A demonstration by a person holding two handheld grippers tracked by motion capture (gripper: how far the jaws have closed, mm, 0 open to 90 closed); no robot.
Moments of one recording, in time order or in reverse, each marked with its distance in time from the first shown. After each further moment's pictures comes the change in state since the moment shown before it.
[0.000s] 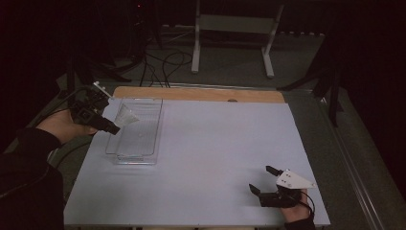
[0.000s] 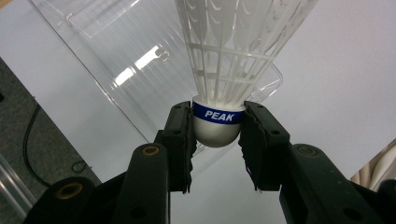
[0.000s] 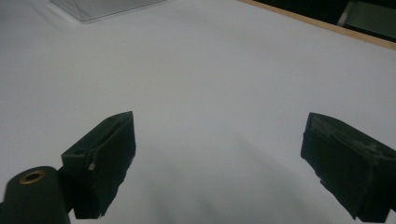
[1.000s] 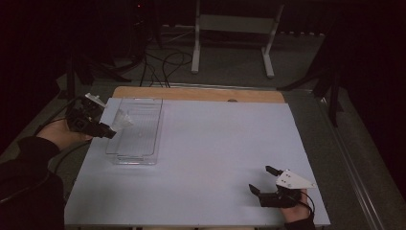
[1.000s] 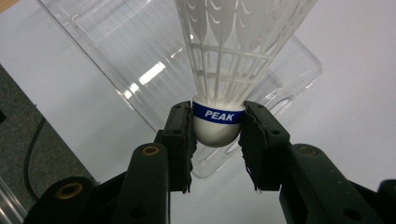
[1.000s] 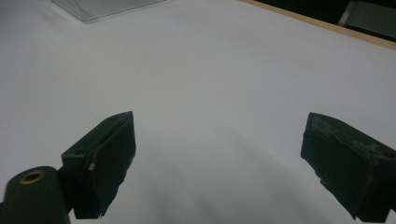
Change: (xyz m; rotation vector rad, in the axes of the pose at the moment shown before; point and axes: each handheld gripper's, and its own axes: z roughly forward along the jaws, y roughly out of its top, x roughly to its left) left arm 0.025 -0.026 0.035 -0.067 -0.003 0.029; right arm 0.000 0.000 0.000 0.000 0.002 -0.002
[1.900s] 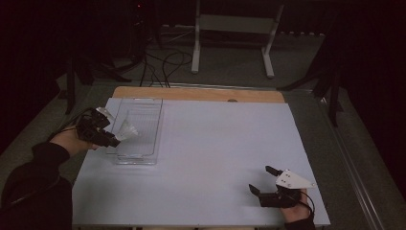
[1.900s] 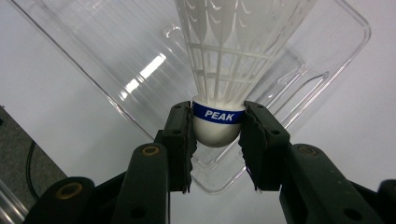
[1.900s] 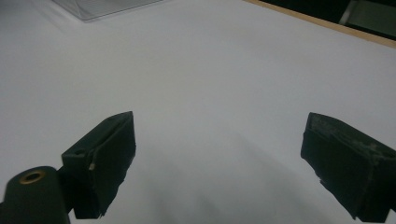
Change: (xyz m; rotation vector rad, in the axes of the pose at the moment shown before) left arm 0.001 -0.013 0.041 0.057 0.002 0.065; right arm 0.000 0.000 0.000 0.005 0.002 0.002
